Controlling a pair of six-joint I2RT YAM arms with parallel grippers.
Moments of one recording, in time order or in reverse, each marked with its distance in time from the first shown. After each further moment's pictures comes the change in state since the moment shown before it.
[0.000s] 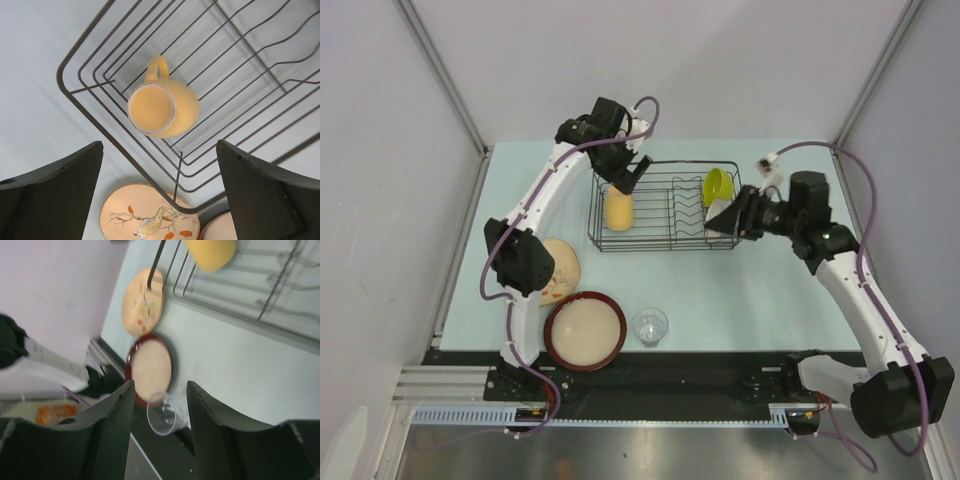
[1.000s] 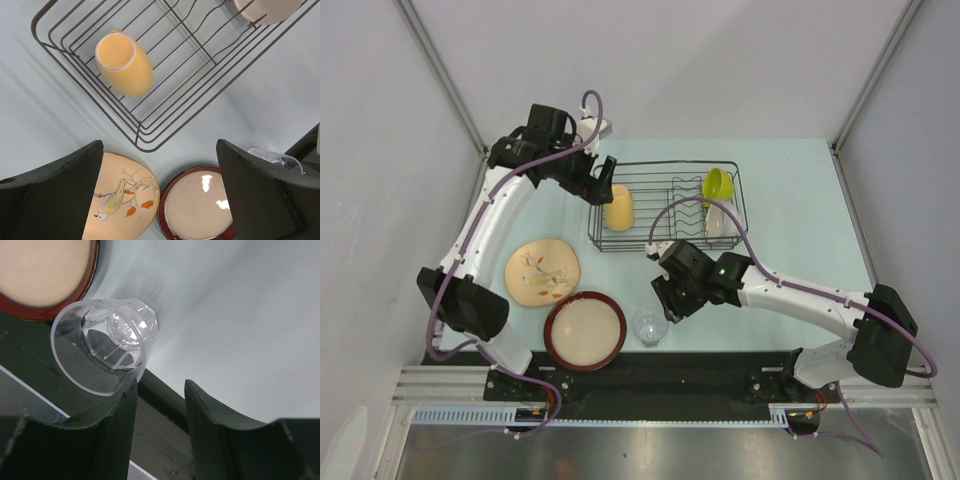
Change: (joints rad) left arm 0.121 -0.434 -0.352 0.041 0.306 -0.075; right arm 0.838 0.264 0.005 -0.348 0.727 -0.193
